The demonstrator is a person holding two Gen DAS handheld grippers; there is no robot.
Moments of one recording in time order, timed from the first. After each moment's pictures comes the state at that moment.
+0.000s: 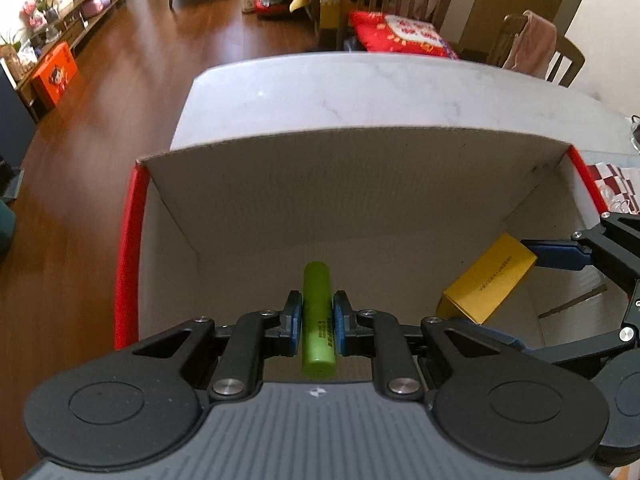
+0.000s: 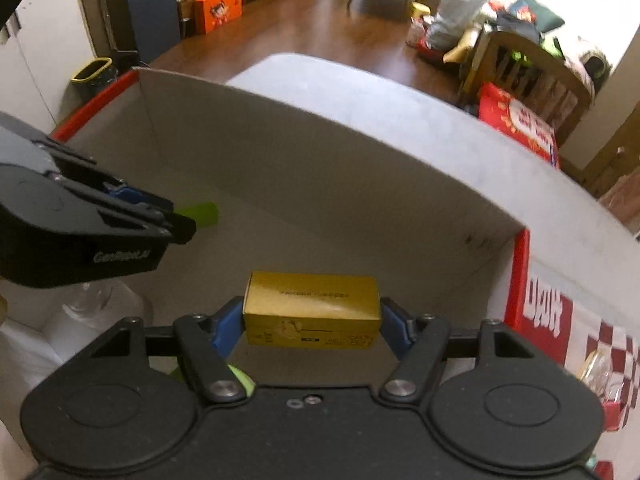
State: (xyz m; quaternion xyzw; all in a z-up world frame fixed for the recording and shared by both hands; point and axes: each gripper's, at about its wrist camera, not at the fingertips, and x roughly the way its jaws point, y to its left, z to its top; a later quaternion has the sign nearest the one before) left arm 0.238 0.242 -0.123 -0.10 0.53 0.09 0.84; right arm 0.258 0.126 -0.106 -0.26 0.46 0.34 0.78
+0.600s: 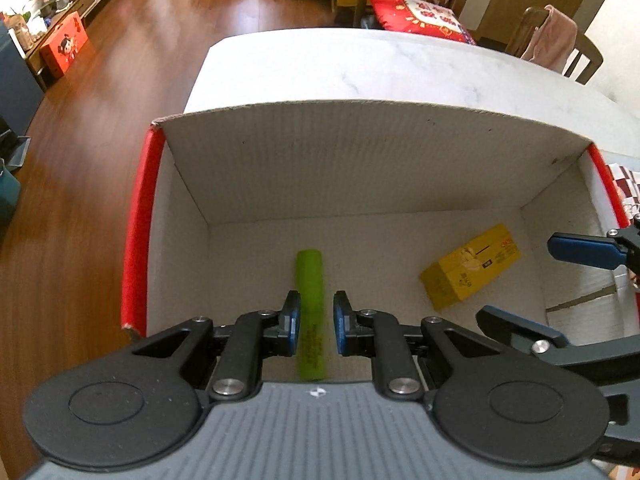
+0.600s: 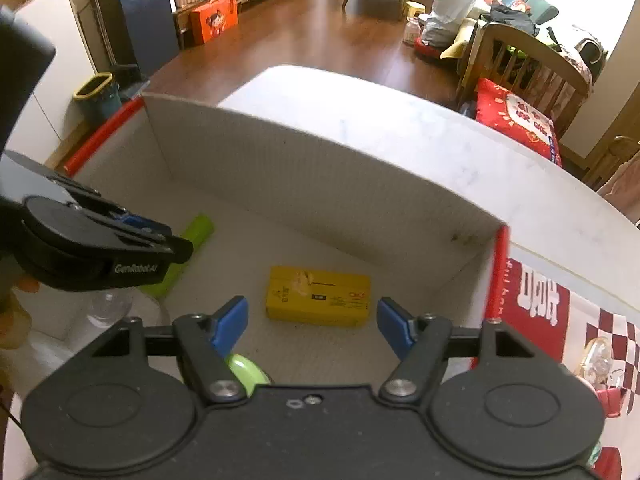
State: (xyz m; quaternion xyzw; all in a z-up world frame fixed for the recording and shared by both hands) left arm 0.236 0.248 -0.125 -0.12 0.55 0.11 0.82; right arm 0.256 0.108 -0.076 -0.22 0.46 0.35 0.79
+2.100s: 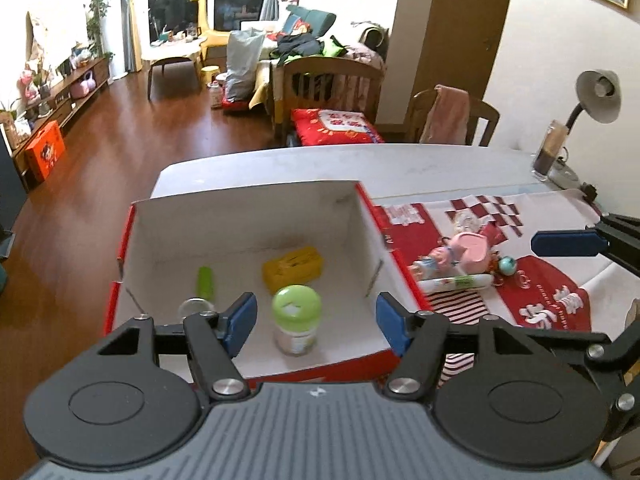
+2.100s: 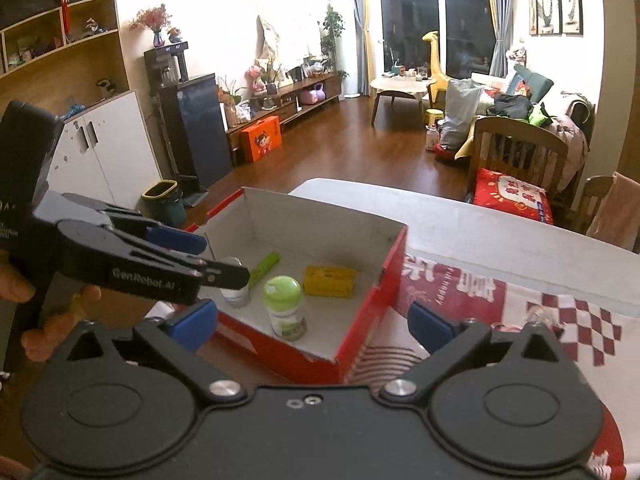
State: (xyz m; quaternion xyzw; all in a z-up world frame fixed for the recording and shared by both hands) left arm 0.112 0.100 -0.009 -0.08 0.38 0.06 0.92; right arm 0.165 -0.085 0.013 -0.11 0.31 0.44 0.83
